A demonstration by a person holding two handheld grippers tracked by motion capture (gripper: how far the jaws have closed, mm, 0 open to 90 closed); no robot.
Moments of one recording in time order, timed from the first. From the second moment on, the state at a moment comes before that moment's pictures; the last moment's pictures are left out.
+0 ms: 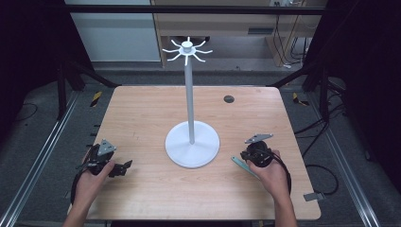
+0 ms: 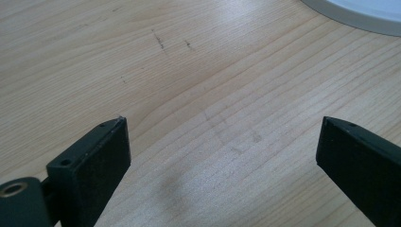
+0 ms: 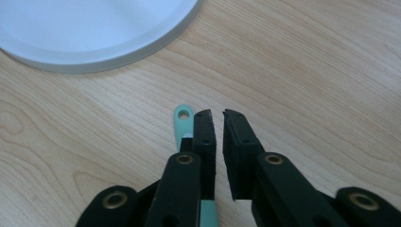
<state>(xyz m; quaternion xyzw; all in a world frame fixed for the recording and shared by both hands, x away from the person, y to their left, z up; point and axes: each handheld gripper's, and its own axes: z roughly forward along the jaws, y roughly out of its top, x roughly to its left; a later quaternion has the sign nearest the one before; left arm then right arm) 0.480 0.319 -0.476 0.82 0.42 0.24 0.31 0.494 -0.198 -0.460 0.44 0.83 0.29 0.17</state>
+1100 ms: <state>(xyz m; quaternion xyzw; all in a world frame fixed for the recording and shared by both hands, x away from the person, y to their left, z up) 0.480 0.315 -0.478 0.83 0.41 0.24 0.30 0.505 -0.178 -0.446 0.39 0.89 0.17 0.14</state>
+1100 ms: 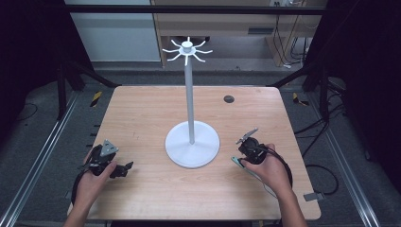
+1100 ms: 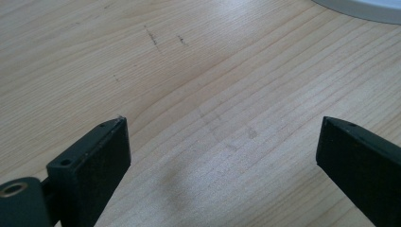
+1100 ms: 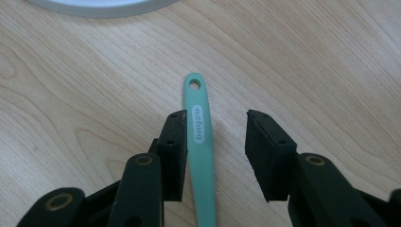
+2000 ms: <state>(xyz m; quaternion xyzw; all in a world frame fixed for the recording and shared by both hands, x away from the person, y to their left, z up) 0.480 0.313 -0.479 0.83 0.41 0.24 0.29 0.515 -0.172 -0.459 0.39 0.90 0.14 0.10</state>
